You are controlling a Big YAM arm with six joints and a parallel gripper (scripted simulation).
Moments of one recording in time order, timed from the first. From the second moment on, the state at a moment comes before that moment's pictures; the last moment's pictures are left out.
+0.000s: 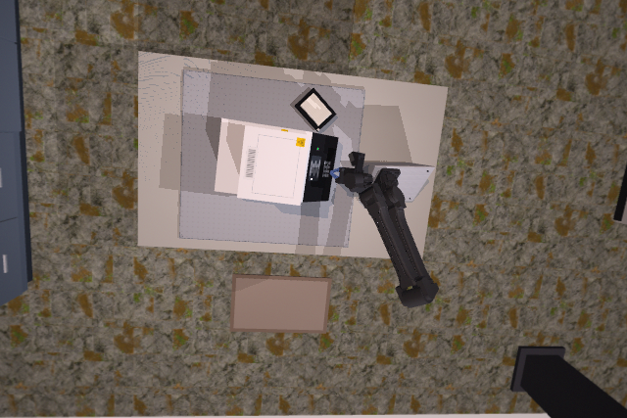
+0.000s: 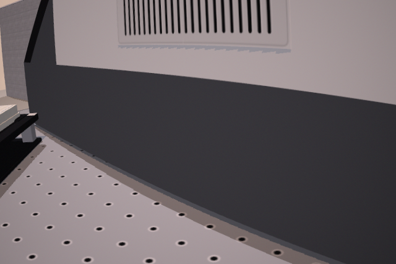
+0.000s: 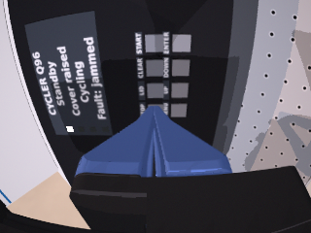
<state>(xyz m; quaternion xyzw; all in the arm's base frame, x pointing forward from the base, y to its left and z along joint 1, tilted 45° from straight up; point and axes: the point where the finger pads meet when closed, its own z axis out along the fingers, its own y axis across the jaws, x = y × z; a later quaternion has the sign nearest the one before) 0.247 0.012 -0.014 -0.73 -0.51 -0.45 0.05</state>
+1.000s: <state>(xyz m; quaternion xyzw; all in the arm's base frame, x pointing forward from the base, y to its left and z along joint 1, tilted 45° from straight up) 0.262 0.030 -0.033 -0.73 -0.51 -0.44 0.06</state>
